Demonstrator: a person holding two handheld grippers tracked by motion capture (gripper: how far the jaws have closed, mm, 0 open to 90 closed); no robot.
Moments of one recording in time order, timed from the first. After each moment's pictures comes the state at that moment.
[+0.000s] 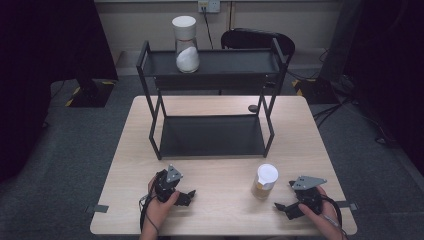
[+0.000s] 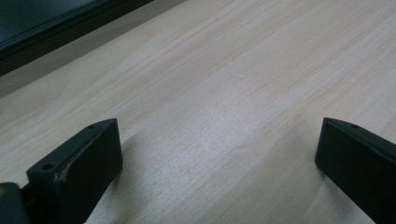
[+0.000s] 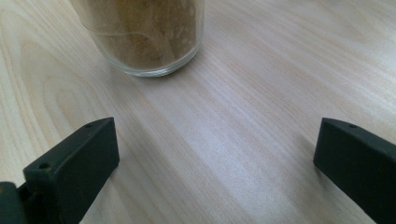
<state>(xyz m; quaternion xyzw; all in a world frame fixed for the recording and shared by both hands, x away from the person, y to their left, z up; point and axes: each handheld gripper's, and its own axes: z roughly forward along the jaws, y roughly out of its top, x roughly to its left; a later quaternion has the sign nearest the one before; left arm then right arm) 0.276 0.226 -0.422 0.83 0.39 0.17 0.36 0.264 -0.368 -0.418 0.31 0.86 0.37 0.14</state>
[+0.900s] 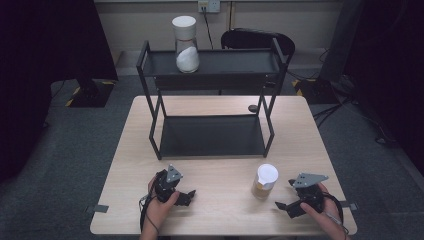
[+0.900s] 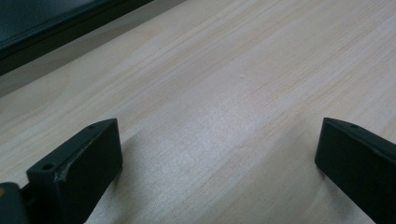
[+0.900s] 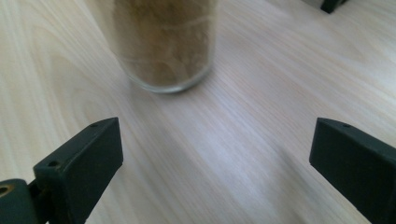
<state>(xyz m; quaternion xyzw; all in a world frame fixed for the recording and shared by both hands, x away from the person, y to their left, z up) 0.276 0.226 -0.422 0.83 0.39 0.17 0.36 0.270 -0.368 -0.399 0.30 0.87 0.37 0.13</state>
